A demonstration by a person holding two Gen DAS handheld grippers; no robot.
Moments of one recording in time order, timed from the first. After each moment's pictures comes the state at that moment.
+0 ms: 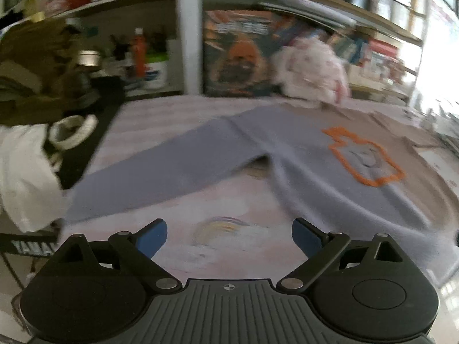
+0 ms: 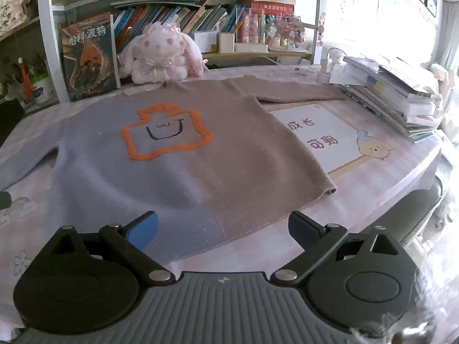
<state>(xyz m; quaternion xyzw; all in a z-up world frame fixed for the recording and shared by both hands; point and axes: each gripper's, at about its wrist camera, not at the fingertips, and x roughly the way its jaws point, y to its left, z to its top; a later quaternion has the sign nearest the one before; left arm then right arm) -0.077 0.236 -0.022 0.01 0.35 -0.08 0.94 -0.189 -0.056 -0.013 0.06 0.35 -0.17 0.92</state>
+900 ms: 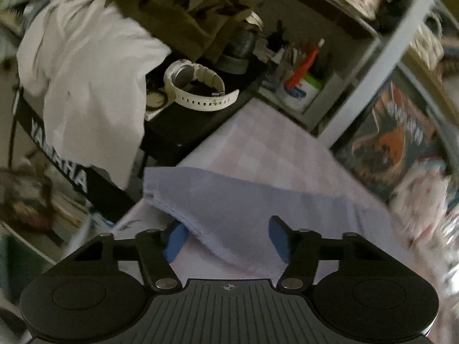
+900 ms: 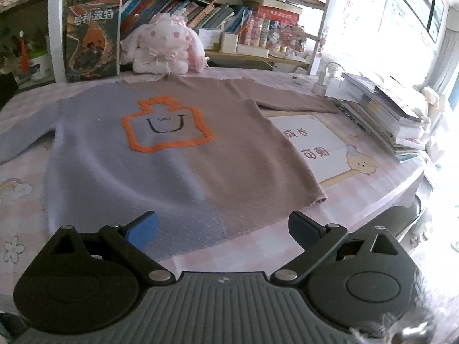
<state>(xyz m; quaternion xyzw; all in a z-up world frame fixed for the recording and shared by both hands) 0.002 0.360 -0.076 -0.30 0.31 0.08 0.90 -0.183 -0.034 -0.005 0.00 0.37 -0.19 0.91</state>
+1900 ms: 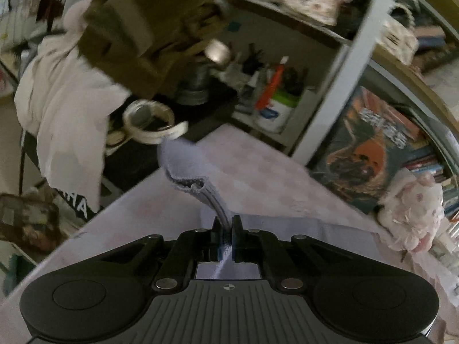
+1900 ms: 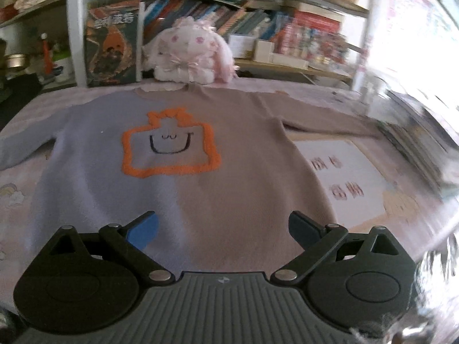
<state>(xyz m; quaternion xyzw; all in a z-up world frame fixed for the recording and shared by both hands) 0.016 0.258 -0.017 -0.22 0.28 0.12 0.93 -0.121 -0.118 -0.018 -0.01 0.36 -0.06 0.93</state>
